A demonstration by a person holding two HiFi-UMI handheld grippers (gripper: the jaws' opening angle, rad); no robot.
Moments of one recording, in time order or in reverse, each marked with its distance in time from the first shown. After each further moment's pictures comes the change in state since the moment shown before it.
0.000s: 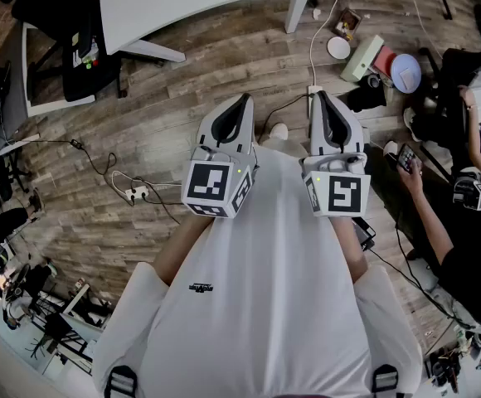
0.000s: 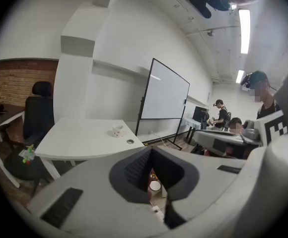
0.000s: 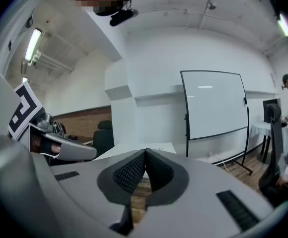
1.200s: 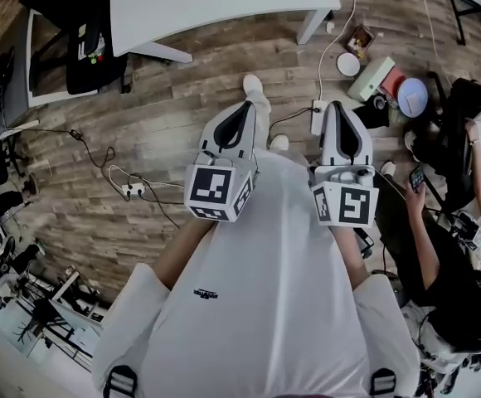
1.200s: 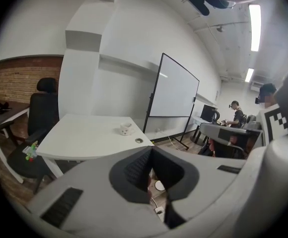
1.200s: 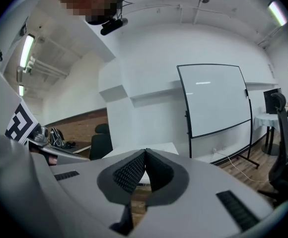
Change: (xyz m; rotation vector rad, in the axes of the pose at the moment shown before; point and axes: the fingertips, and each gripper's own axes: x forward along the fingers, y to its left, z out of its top) left arm 0.050 0.053 0.003 -0.049 0.053 0.057; right arm 0.070 -0.024 0.006 0.077 0.012 0.003
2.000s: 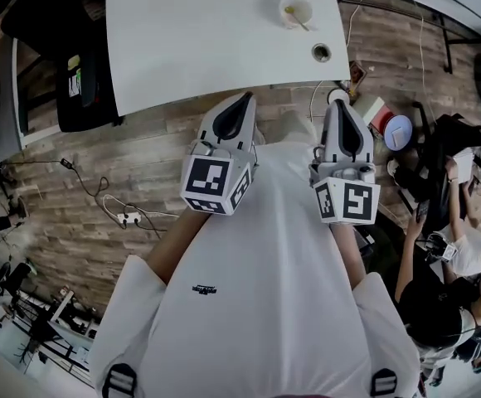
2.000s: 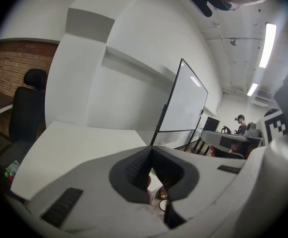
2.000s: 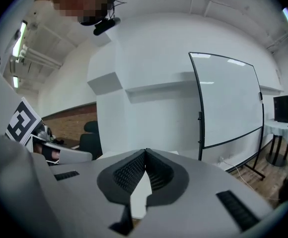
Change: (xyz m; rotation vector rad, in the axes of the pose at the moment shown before) left arm 0.160 0.163 0.134 -0.073 -0.061 -0.058; right arm 0.246 0.003 0.068 -0.049 0.042 -0.022
